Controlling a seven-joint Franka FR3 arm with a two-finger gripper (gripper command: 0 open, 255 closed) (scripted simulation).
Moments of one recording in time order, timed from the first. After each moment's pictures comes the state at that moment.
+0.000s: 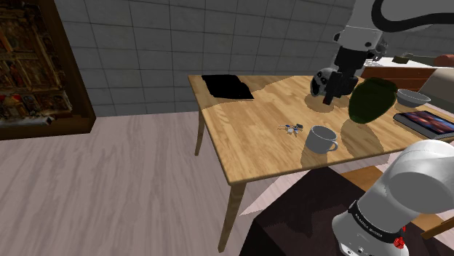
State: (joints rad) arm -0.03 -0.85 -0.09 -2.51 -0.09 1.62 -0.13
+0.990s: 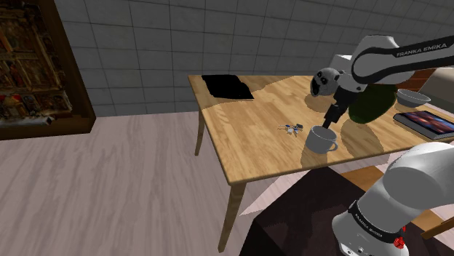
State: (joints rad) arm -0.16 -0.66 -0.44 -2.73 -0.25 2.08 -0.38
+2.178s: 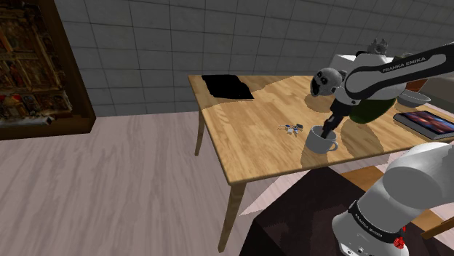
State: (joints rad) arm -0.16 -0.55 -0.52 -2.80 -0.28 2.26 -0.42
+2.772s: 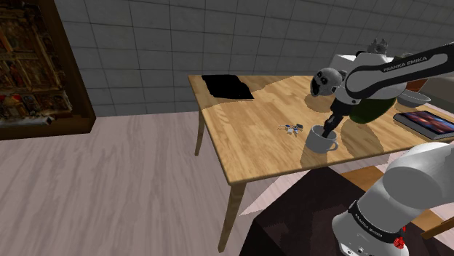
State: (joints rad) arm -0.16 -0.56 -0.51 -2.80 -0.28 2.25 -0.42
